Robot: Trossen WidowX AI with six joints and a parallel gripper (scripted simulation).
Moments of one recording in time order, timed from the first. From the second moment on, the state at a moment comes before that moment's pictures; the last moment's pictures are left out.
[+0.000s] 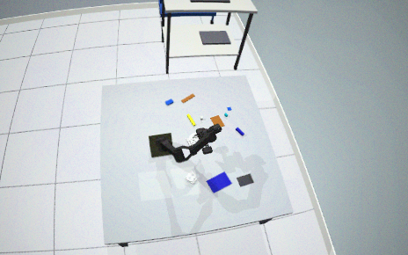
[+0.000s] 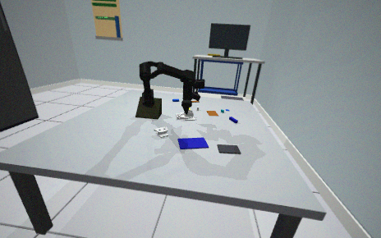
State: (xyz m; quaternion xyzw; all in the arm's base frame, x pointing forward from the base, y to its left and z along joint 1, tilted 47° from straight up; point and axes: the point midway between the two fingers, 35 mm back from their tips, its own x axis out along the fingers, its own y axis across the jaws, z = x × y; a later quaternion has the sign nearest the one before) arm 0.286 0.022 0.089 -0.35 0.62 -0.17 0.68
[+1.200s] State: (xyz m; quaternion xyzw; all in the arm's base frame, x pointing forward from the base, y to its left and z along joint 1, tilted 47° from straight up) arm 0.190 -0.116 0.229 -0.02 0.46 -0.45 0.76
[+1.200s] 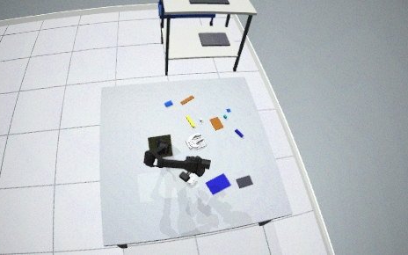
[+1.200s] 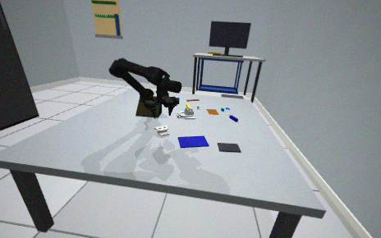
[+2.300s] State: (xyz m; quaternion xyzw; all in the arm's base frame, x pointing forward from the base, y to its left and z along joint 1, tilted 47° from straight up) arm 0.195 -0.157 0.194 -0.02 0.45 -0.46 0.76
